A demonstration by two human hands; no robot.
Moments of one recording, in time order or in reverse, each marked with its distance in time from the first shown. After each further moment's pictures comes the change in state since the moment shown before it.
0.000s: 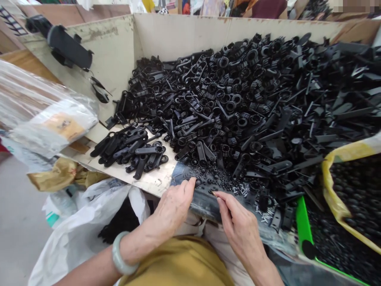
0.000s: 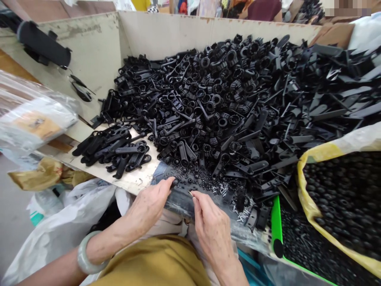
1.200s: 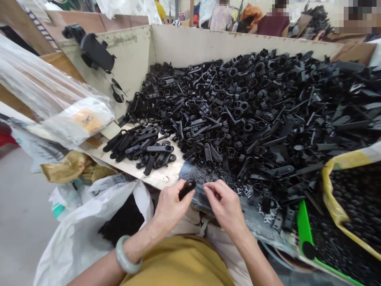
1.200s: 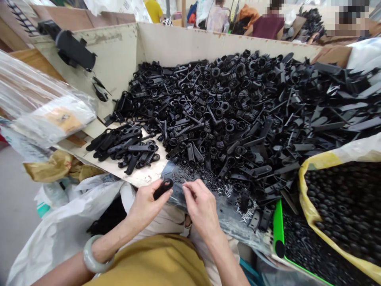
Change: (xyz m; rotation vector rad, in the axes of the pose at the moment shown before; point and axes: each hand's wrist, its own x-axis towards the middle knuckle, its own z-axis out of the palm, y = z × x) left_hand -0.015 -0.008 -0.006 -0.618 0.183 -0.399; right_hand 0.034 -0.019 0.029 0.263 -0.108 0.101
